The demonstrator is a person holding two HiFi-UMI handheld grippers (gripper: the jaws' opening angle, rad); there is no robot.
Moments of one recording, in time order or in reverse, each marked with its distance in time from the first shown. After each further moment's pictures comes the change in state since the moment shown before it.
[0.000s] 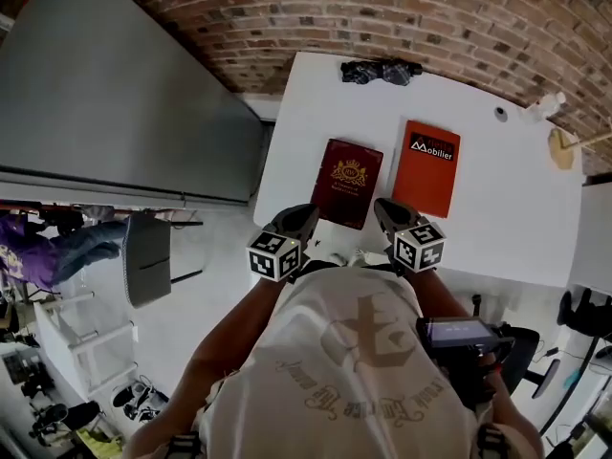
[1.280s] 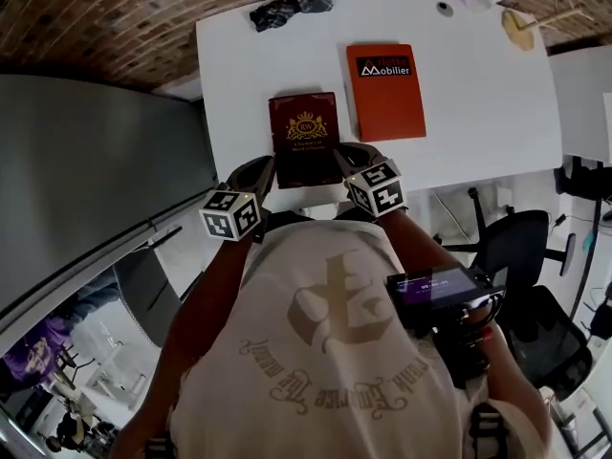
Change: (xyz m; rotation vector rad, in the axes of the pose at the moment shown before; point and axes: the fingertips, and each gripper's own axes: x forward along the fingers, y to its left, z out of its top) left arm 0.049 0.060 -0.003 0.013 0.191 -0.193; right arm 0.047 -0.017 -0.035 0.030 0.122 -0.271
